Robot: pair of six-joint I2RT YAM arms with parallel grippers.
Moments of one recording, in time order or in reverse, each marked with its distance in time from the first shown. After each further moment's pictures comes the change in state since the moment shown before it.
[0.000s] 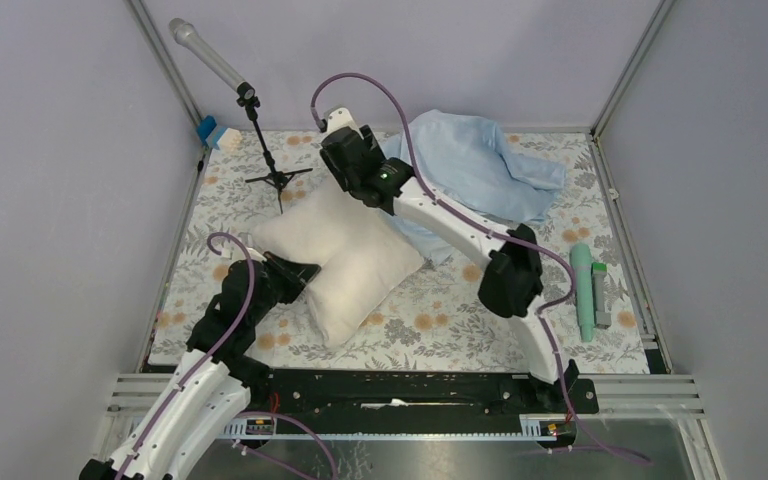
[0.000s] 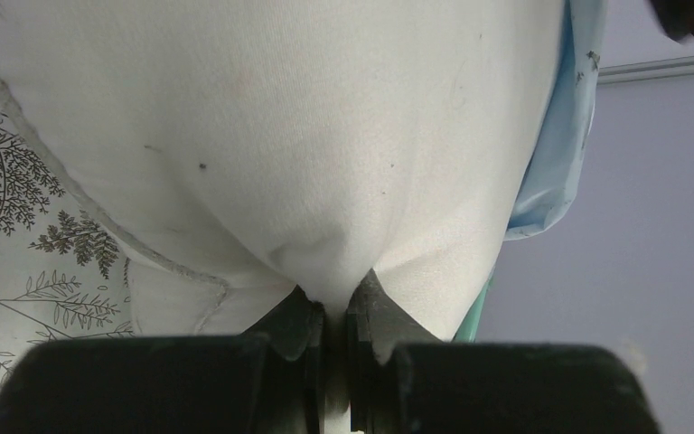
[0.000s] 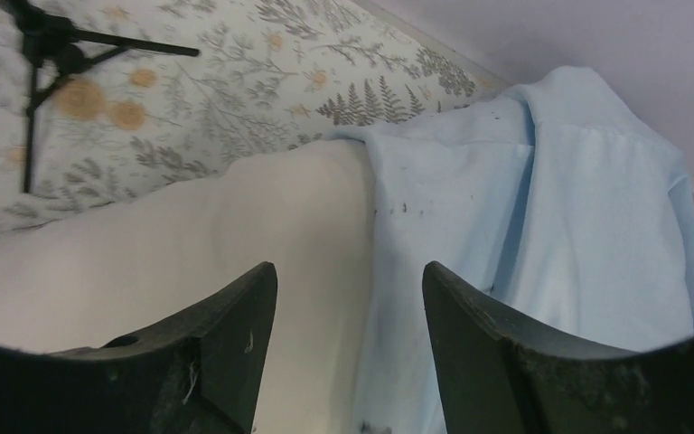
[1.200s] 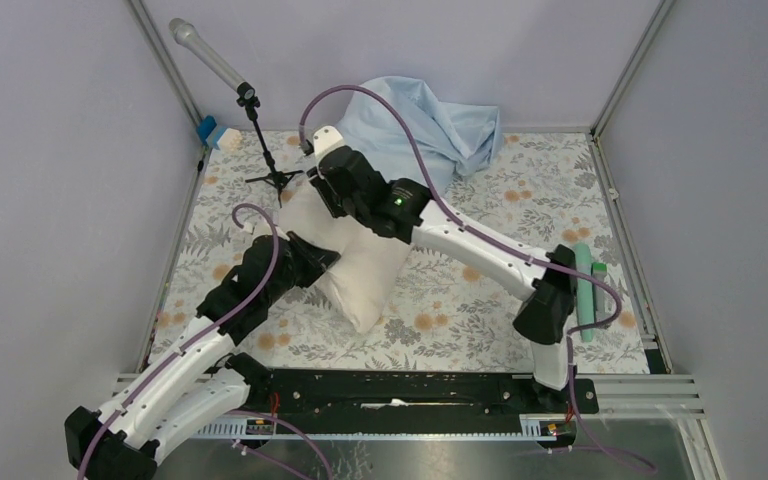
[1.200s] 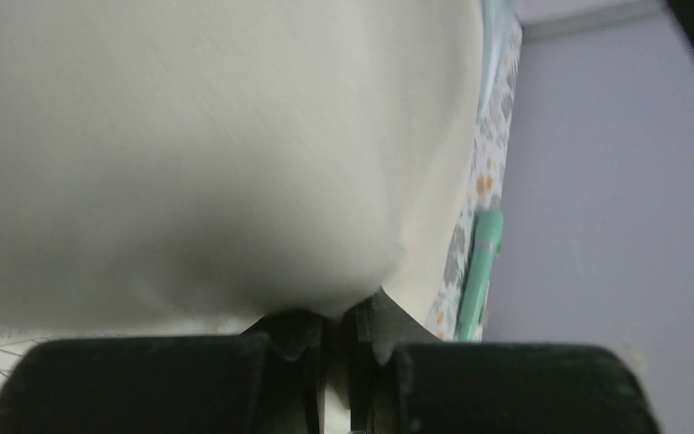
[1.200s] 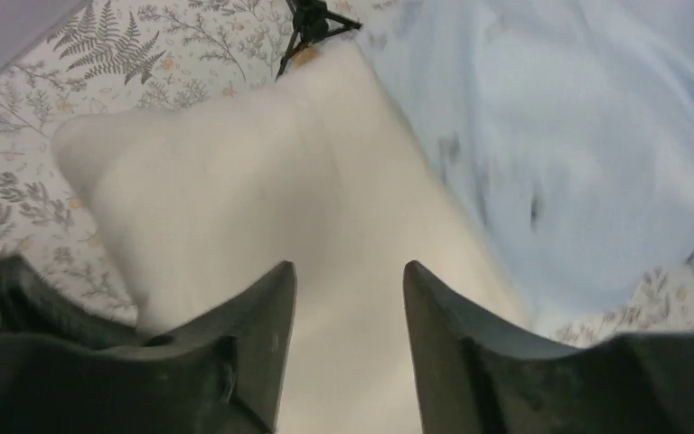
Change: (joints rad) left arm -0.185 0.240 0.217 -0.013 -0.108 0.018; right arm 0.135 -0.193 -0.138 -0.019 -0.196 0.078
